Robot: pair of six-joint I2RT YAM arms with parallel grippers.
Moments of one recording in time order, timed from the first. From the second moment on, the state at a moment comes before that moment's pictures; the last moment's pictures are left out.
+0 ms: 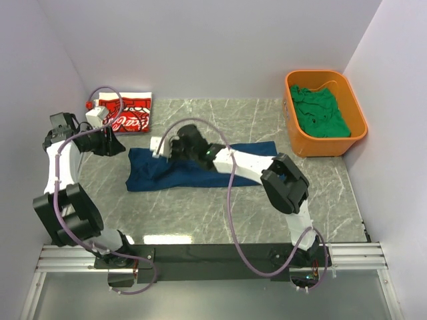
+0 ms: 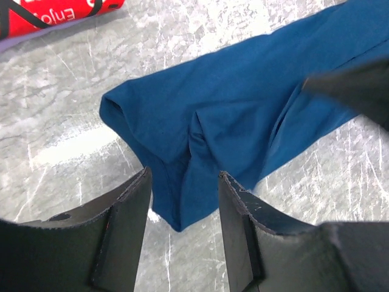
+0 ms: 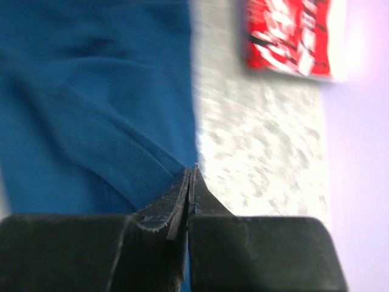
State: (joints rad) left arm 0.43 1.45 1.22 -0.74 0.80 0.44; right arm 0.92 2.05 1.53 0.03 -0.16 -0.81
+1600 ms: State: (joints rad) left arm -0.19 1.56 0.90 -0.32 0.68 0.96; right arm 0.68 2.37 1.96 -0.40 -0.20 -0.03
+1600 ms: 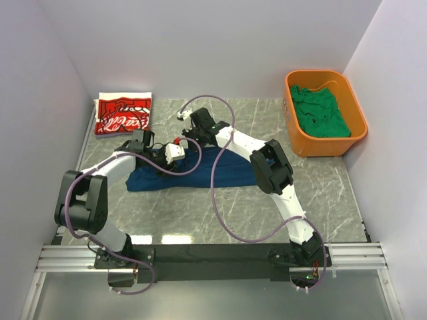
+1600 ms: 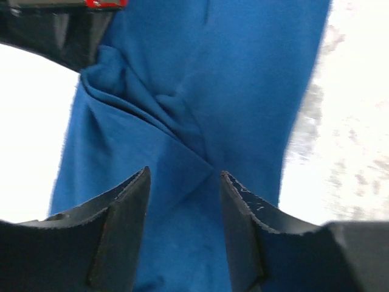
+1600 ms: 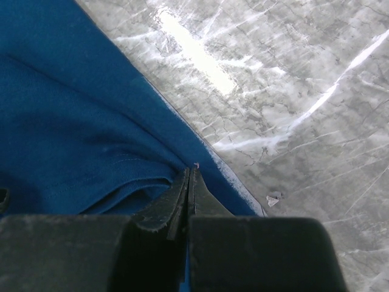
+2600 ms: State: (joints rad) left arm -0.02 1.74 1.27 -0.49 0.72 1.11; right arm 0.65 2.36 1.96 -0.41 -0.30 -0.03
